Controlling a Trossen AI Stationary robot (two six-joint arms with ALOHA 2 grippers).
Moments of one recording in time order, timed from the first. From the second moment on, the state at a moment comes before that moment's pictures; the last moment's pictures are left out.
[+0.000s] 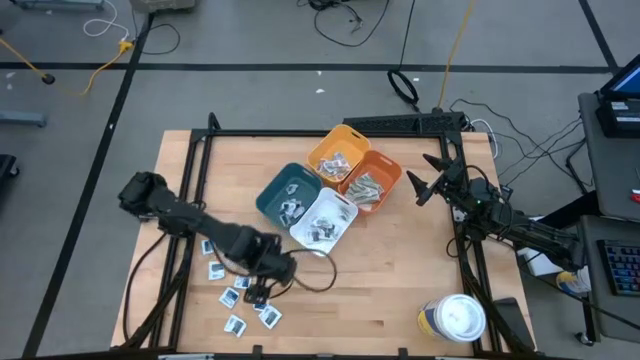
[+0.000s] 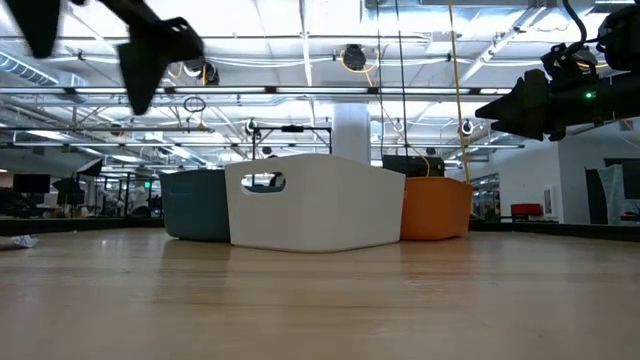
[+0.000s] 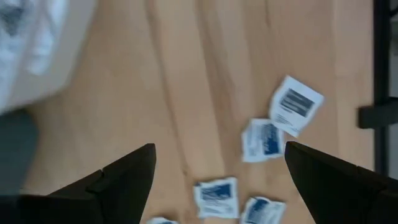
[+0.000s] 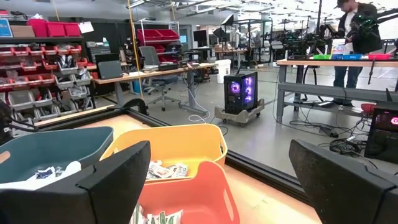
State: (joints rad) left arm -0.43 1.70 1.38 -1.04 0.08 -0.26; right arm -0.42 0.05 0.01 0.08 0.31 0.06
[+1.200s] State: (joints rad) left arm -0.67 2.04 1.38 -0.85 -0.13 -0.42; right arm -0.42 0.05 0.01 0.08 0.31 0.06
